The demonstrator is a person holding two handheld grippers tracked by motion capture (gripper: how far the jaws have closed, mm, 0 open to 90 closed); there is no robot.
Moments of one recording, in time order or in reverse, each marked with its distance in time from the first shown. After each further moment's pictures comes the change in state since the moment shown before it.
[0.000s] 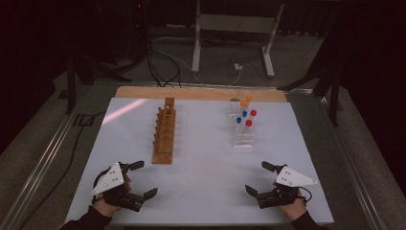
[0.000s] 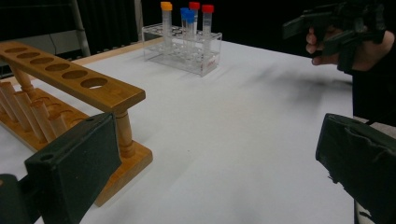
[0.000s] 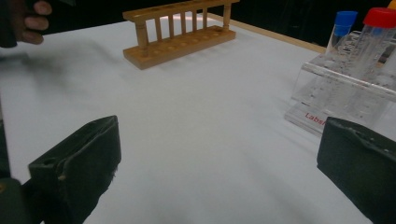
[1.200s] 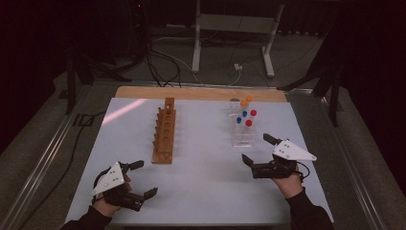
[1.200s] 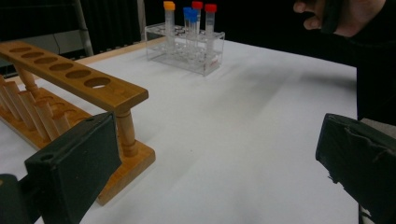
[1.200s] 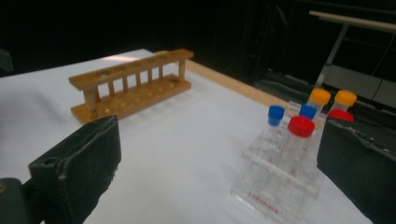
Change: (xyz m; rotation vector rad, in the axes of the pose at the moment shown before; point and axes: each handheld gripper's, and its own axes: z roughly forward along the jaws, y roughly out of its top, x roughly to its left) left arm 0.000 0.000 0.000 -0.002 0.011 -0.002; right arm -0.018 0.072 0.020 -0.082 -0.158 -0.036
